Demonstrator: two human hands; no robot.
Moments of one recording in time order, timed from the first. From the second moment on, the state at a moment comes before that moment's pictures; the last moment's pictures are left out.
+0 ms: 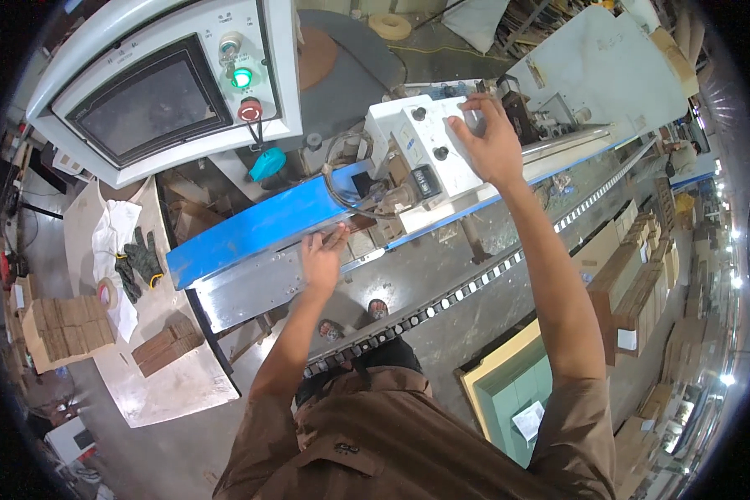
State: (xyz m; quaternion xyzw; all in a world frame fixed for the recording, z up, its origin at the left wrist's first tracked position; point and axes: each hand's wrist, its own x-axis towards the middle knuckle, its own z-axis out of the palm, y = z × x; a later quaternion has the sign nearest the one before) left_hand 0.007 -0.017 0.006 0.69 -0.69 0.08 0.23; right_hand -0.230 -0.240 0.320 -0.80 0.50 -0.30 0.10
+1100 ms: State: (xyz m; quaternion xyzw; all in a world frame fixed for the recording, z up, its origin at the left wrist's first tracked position) left_hand -0.052 0.226 0.052 0.85 -0.38 -0.07 0.35; right_hand -0.243 -0.236 0.310 -0.79 0.49 -0.36 0.10
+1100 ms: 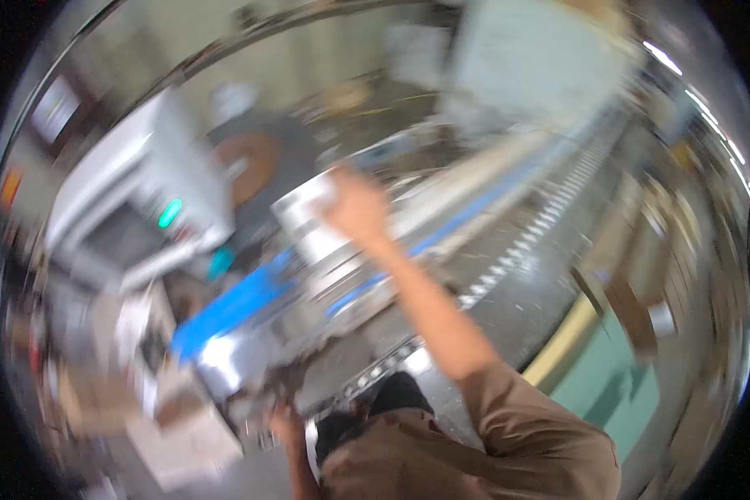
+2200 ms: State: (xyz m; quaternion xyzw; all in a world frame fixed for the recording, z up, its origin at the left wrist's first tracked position) left_hand 0.322 0.428 0.065 0.72 0.03 -0.20 0.66; right_hand 0.140 0.214 0.051 -0.55 0.29 0.06 0.78
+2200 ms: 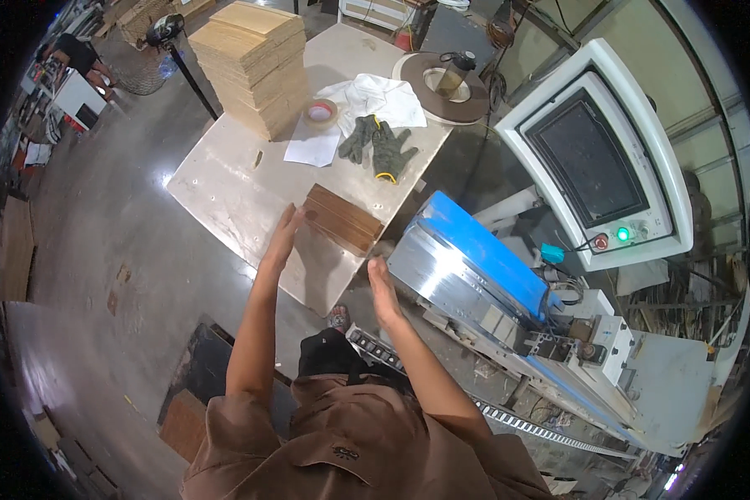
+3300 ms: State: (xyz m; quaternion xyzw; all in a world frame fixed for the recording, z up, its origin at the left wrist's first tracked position) left_hand 0.185 0.391 0.083 0.60 -0.01 -0.38 0.71; right_hand 0.047 0.178 0.121 -0.49 0.40 0.04 0.78
